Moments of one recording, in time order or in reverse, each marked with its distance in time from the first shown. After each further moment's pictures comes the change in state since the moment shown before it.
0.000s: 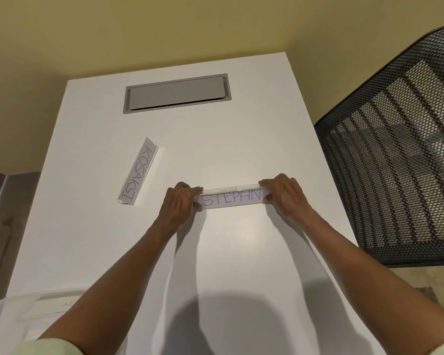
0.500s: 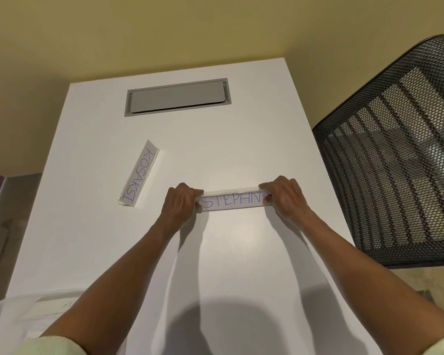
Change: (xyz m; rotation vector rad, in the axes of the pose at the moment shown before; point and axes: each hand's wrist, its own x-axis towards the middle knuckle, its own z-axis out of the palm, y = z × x) left_hand 0.004 0.008 -0.009 0.058 -0.071 -0.042; right_hand 0.005 -0.003 -0.005 -0.054 -0.051 0.074
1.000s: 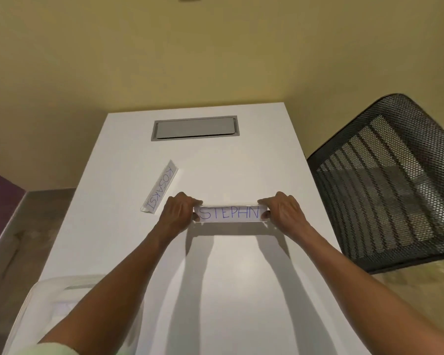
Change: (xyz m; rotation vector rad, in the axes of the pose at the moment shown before) left_hand -0.065 0.007 -0.070 0.032 0.097 0.013; right_hand -0.042 -0.056 -0.065 -0.027 0.126 -0.130
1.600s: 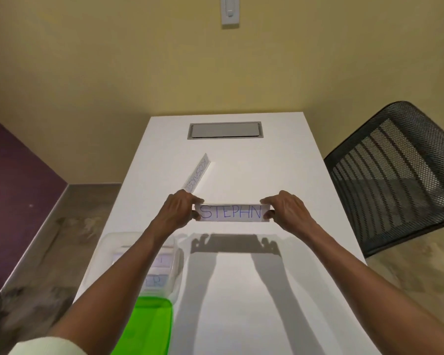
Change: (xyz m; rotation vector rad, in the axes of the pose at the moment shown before) left_hand -0.146 -0.033 -0.078 -0.004 0.005 -0.063; right_hand -0.068 -0.128 -0.051 0.000 0.059 -0.082
